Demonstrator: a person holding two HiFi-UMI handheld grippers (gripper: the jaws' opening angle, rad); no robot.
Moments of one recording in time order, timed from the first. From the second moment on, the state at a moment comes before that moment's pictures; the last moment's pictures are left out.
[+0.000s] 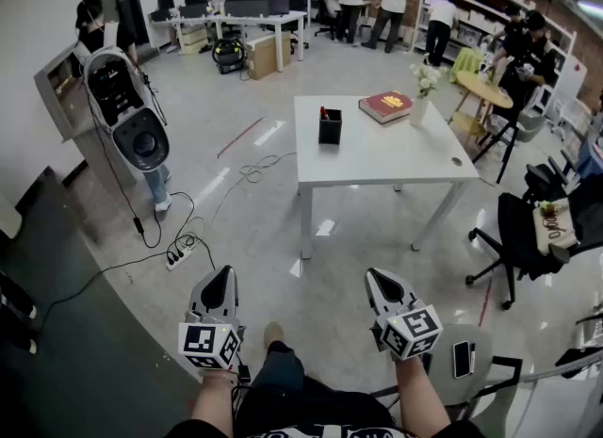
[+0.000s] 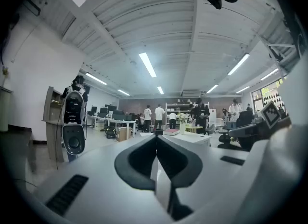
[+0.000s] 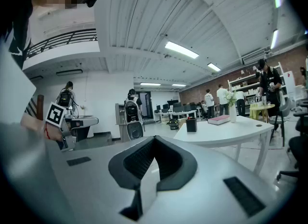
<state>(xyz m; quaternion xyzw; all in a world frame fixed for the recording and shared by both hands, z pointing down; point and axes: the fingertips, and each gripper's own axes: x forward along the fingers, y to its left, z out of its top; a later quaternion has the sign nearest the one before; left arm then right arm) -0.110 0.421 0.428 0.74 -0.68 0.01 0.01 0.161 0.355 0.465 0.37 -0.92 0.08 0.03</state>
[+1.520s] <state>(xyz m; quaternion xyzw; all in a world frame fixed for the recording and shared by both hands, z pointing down) -0.167 0.210 0.434 0.79 -0.62 0.02 0.04 0.102 0.177 0.488 0.43 -0.89 0.16 0.02</state>
